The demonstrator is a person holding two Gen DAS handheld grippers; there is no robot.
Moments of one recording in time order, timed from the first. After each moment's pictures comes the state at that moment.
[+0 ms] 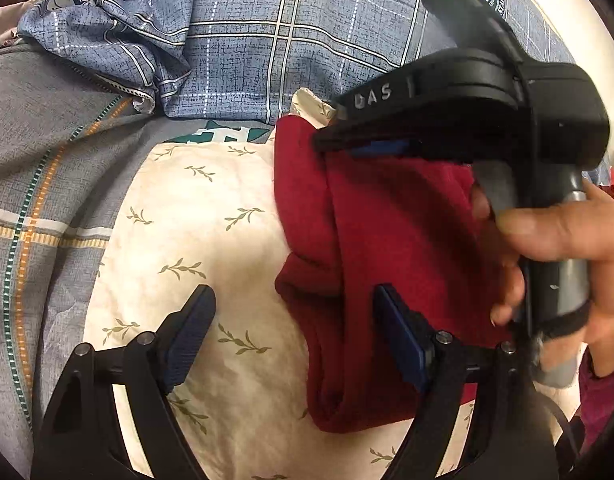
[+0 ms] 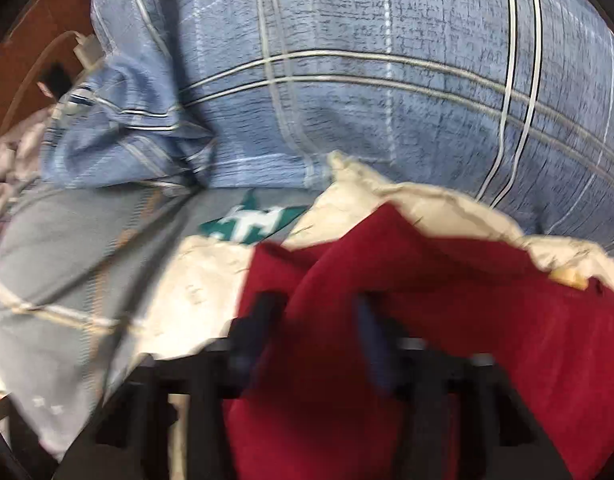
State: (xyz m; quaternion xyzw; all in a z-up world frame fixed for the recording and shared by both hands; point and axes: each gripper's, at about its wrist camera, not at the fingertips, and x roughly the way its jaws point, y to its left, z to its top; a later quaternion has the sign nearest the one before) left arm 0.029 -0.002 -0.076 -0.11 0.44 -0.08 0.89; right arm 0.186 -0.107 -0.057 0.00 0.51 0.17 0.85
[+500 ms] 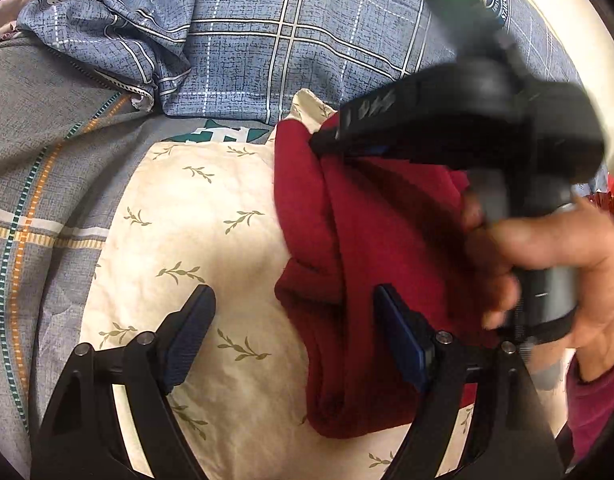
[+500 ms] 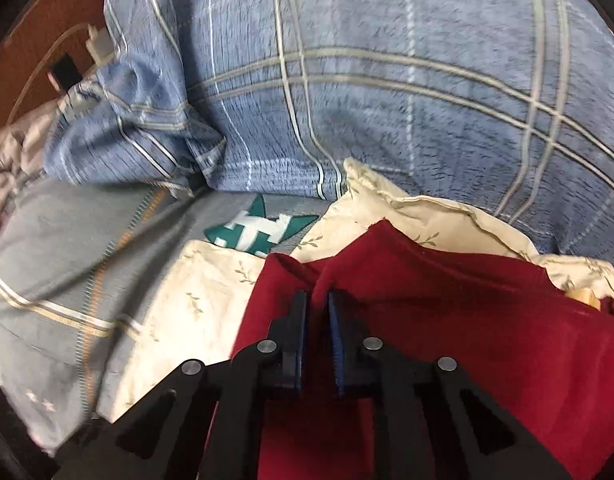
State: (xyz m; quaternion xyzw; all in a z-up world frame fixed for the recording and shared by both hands) left arm 0.033 0.001 -0.079 -0.12 0.44 -0.09 0.88; right arm 0.192 -0.099 -0.062 0.02 0.50 0.20 0.84
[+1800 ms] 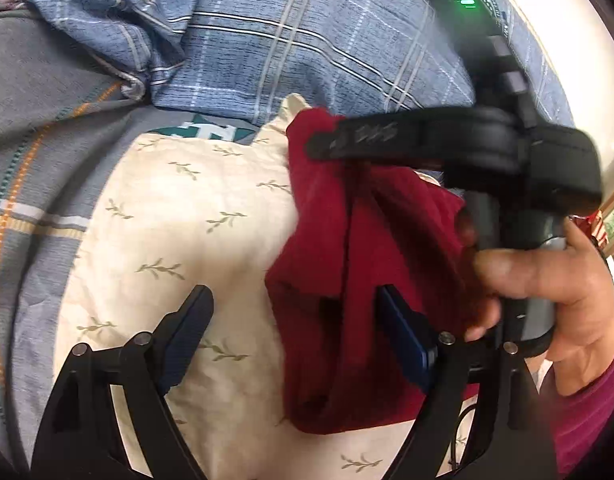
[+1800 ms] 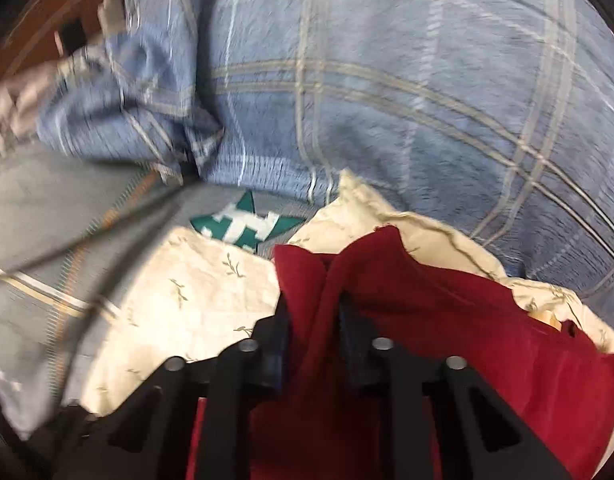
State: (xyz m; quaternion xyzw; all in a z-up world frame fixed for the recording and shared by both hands) left arm 0.038 0.004 -0.078 -0.17 0.44 -0.12 0.87; right arm 0.181 -0.088 -0.051 -0.06 0.48 0.18 0.86
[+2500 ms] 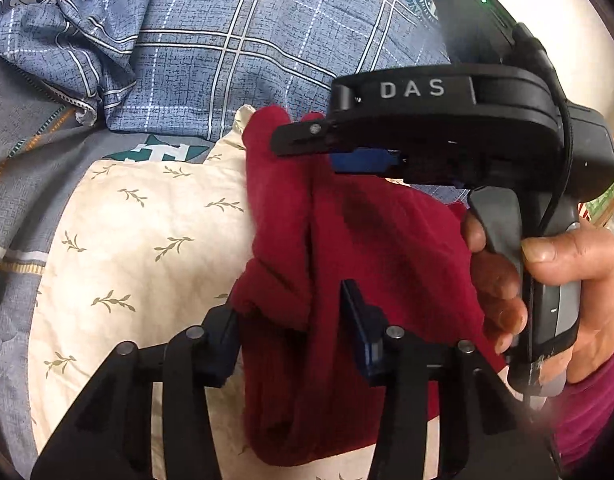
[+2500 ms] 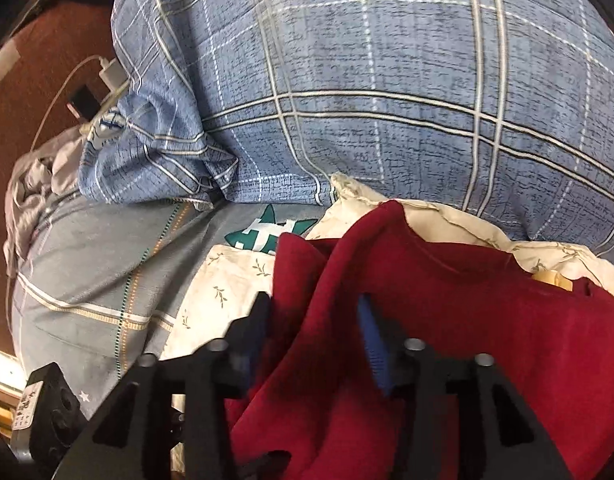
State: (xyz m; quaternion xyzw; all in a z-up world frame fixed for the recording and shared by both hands) left arm 0.052 -0.019 -0.073 -0.16 0.41 -0.17 0.88; right arm 0.182 -0.124 -0.035 0.04 0.50 0.22 0.84
